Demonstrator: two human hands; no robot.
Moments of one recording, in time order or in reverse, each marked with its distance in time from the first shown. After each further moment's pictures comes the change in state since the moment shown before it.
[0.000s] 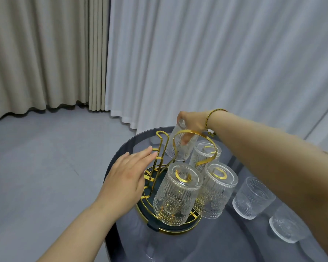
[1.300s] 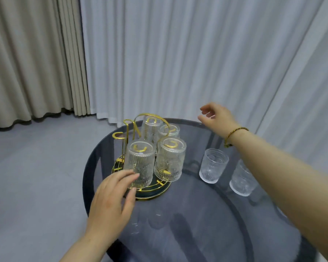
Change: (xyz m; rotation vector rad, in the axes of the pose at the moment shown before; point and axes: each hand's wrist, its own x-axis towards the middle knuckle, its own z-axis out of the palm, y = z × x) left_hand -0.081 0.082 0.017 -0.058 0.107 -0.022; right_hand -0.140 0.105 0.057 0.599 0.776 0.060
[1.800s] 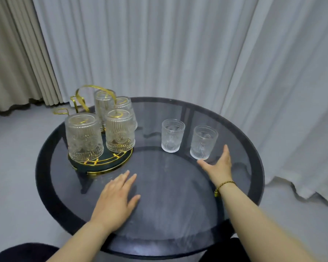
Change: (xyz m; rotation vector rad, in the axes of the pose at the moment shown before) left_hand -0.052 0.039 0.115 0.306 -0.587 -0.075; right_hand -0.184 0.170 0.014 0.296 0.231 0.591
